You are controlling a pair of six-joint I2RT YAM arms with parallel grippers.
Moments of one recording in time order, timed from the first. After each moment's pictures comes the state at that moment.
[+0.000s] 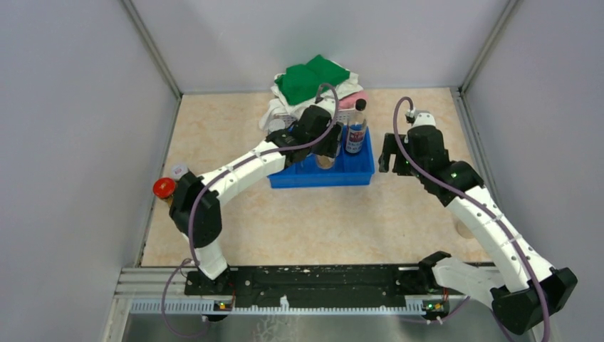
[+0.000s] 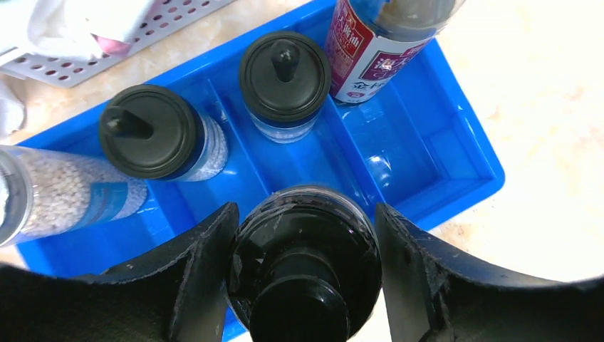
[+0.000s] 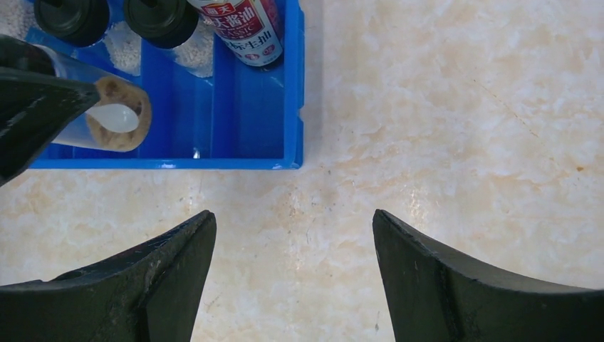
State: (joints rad) left arm -0.76 1.72 1.50 -0.39 -0.20 -0.25; right arm 0.45 1.02 1.07 -0.69 0.24 0.37
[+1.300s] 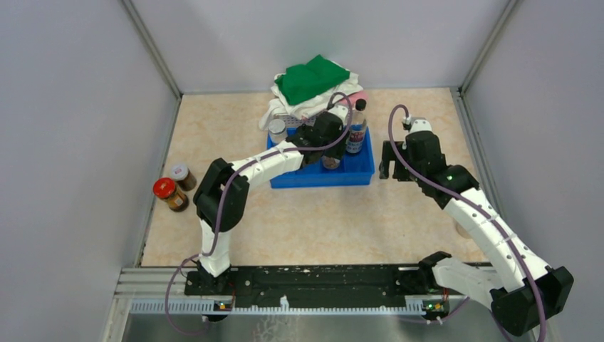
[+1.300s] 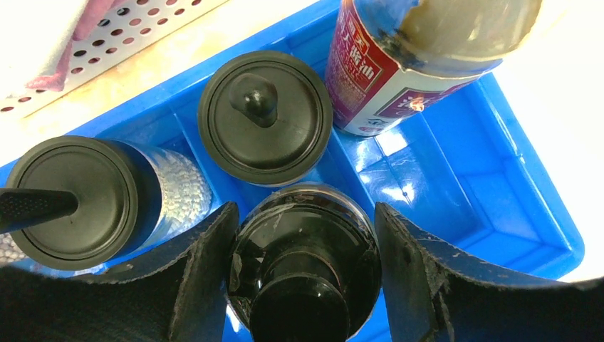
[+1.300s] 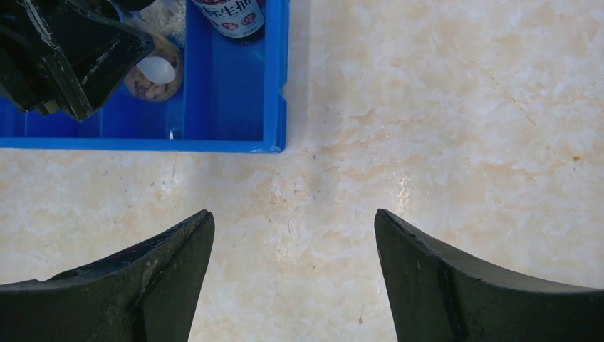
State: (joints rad) left arm -0.77 1.95 1.53 -0.21 -0.23 -0.22; right arm 0.43 1.01 0.99 -0.67 0.22 0.32
